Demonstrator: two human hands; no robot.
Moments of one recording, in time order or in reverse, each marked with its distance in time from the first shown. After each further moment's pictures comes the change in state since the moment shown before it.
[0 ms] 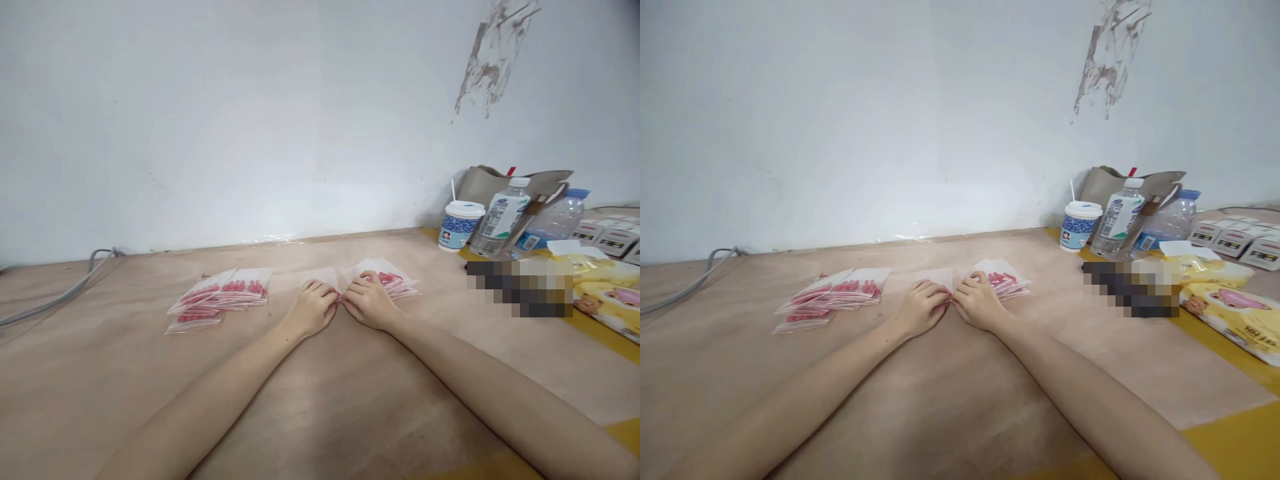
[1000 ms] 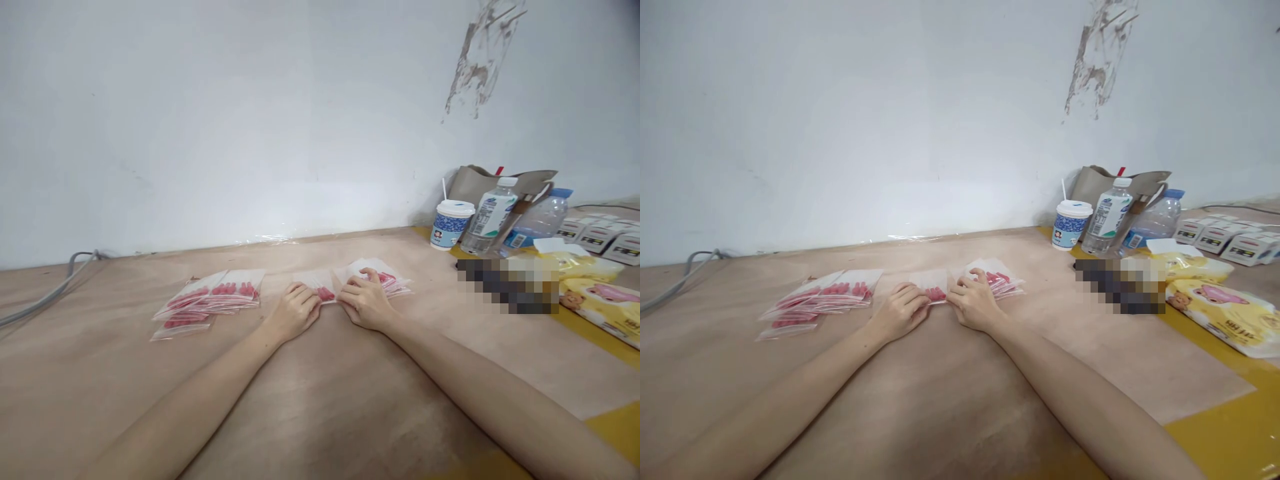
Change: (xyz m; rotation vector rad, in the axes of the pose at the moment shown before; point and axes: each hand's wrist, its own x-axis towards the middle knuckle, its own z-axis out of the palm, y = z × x) left_hand -0.009 -0.008 -0.015 0.130 0.117 0.154; right_hand -0.002 -0.002 -0.005 0.003 0.006 0.061
